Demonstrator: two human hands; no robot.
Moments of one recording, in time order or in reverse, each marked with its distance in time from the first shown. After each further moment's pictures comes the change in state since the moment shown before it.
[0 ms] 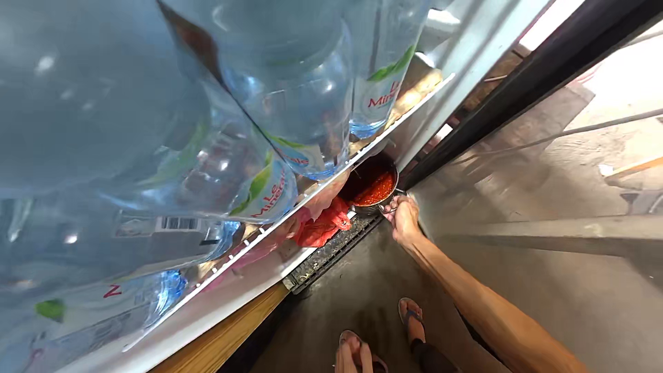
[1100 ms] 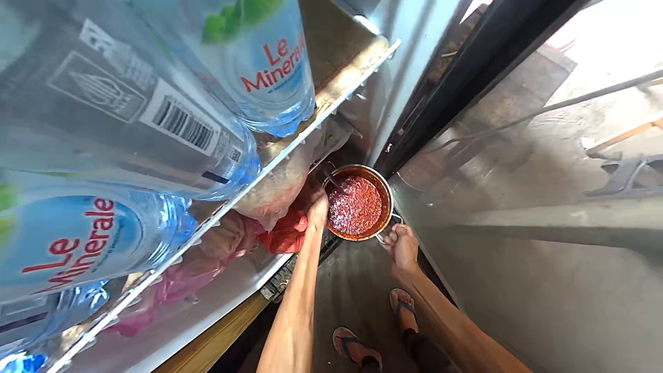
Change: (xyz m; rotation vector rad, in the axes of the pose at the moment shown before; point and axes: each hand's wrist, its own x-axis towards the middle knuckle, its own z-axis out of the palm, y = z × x) left_hand 0.300 0.194 0.009 0.061 0.030 0.158; right_hand -0.009 0.038 -0.089 0.042 0.096 0.024
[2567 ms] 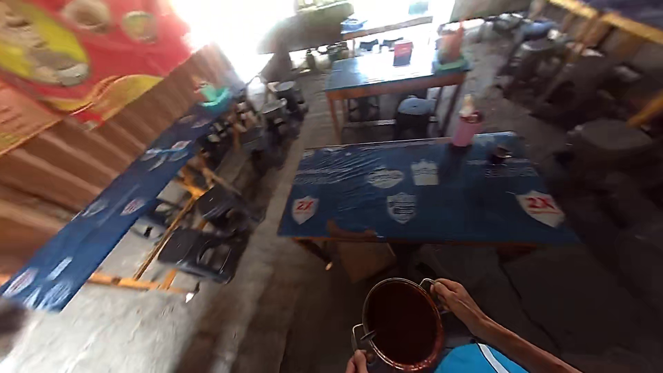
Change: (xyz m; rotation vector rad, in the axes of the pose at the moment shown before) left_hand -0.793 0.009 -0.128 0.282 -1.385 0.882; right_hand -0.798 0.159 -0.497 0.732 1.253 -0.174
